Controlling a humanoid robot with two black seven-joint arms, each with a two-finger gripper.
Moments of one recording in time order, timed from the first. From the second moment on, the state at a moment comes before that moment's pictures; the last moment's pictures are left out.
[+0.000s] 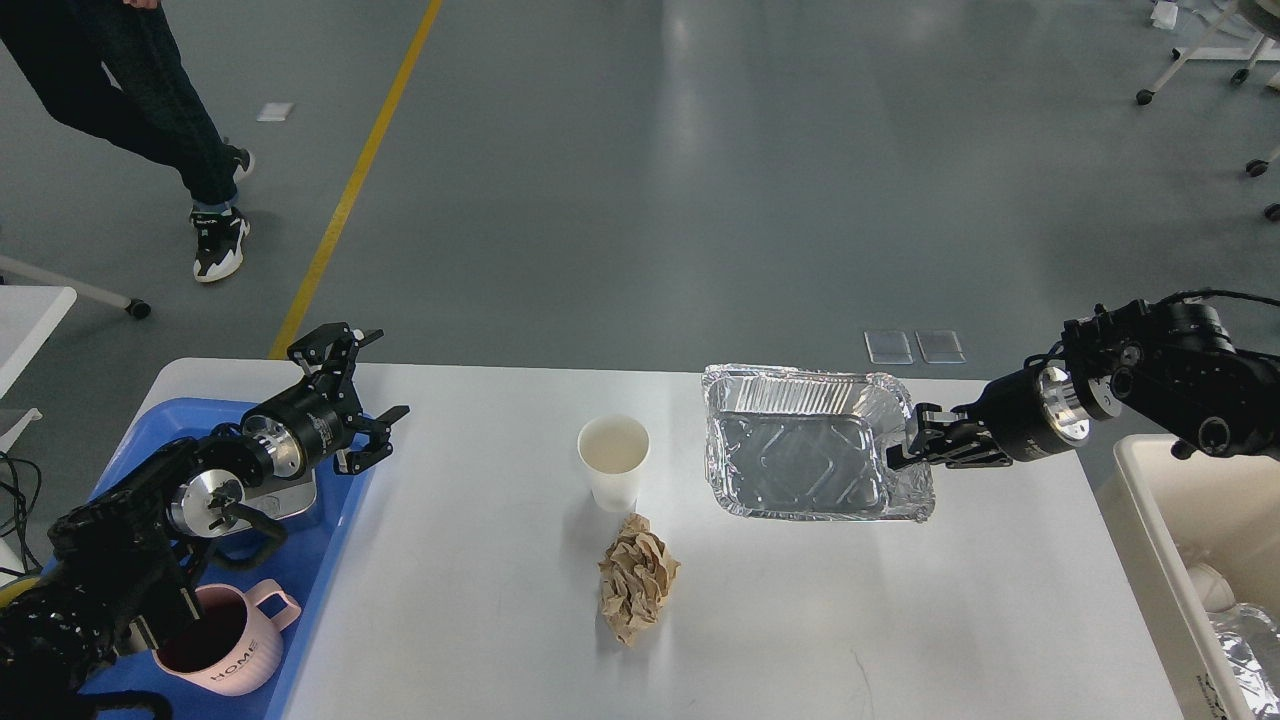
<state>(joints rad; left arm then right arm) -0.72 0.19 -0.86 -0.37 0.47 -0.48 0.00 1.11 -0.52 -0.17 0.71 -0.99 0.79 0.48</state>
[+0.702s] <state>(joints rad) -0.78 0.35 -0.62 -0.51 0.59 -0.45 0.01 1.13 -0.47 -0.17 0.66 -0.99 0.77 0.48</state>
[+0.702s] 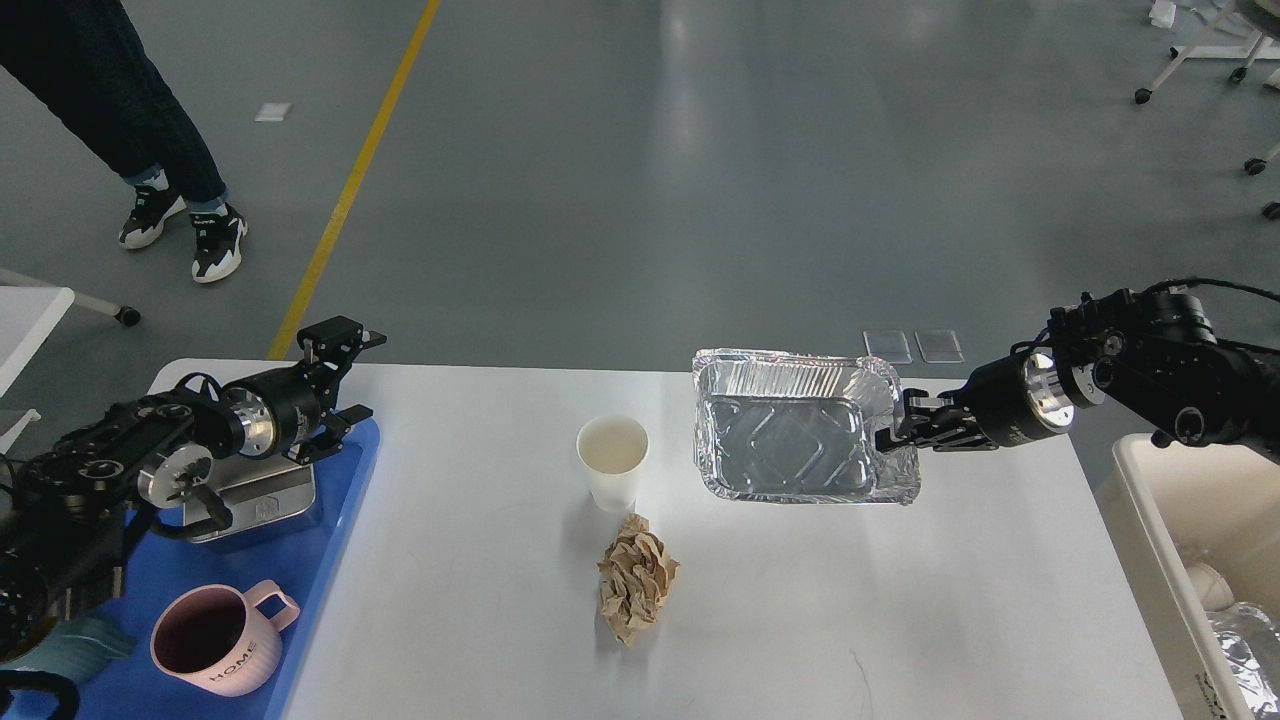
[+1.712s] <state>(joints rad) -0.66 1.58 -0.45 -1.65 0.84 -0.57 -0.04 1.20 -0.46 -0.17 0.67 -0.99 0.74 0.48</state>
